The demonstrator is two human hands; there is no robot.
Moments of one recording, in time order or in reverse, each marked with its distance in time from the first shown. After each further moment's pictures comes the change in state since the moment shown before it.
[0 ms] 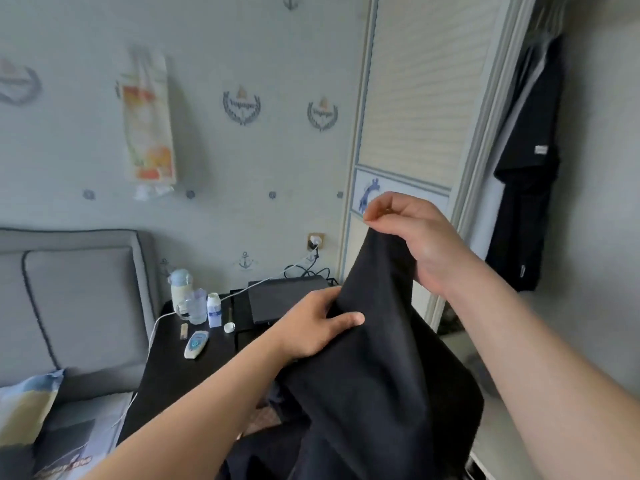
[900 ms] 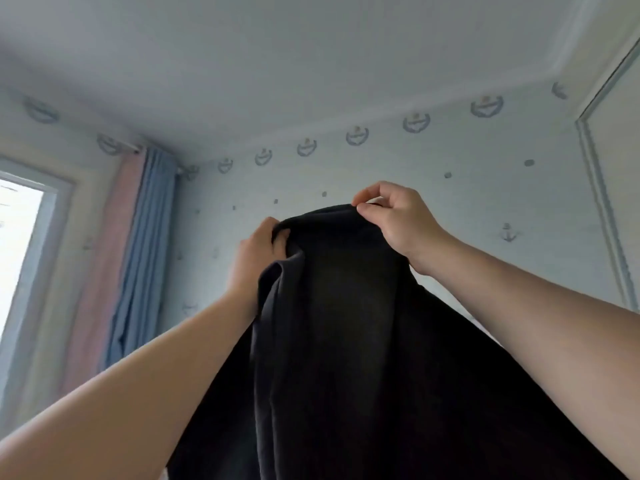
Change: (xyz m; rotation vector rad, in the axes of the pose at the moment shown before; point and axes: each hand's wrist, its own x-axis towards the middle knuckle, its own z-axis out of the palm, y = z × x) left_hand -0.195 0.376 -0.305 0.977 1.385 0.154; right_hand 0.093 -0.344 0.188 0.119 -0.186 -0.754
